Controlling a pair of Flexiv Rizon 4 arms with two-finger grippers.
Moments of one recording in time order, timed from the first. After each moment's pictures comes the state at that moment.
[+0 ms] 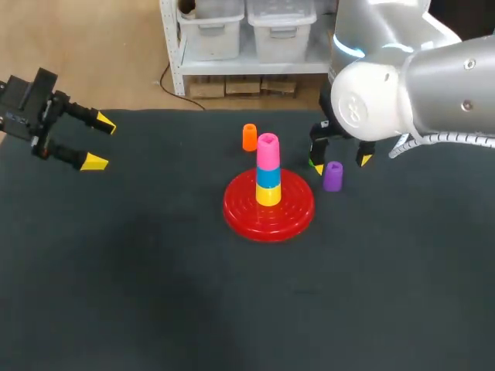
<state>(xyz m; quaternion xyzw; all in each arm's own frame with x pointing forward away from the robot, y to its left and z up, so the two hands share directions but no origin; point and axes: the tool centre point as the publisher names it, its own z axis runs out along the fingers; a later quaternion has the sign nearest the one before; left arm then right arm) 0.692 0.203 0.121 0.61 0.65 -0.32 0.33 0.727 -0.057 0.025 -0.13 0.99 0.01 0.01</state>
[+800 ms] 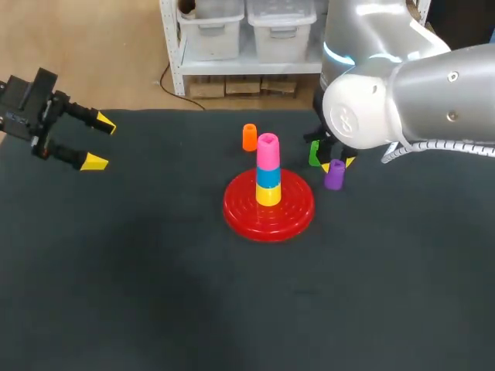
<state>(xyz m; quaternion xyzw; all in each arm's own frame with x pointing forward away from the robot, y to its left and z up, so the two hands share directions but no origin) 0.692 0.203 0.121 0.61 0.65 -0.32 0.33 0.742 -0.052 0.017 -0.14 0.99 0.00 0.02</state>
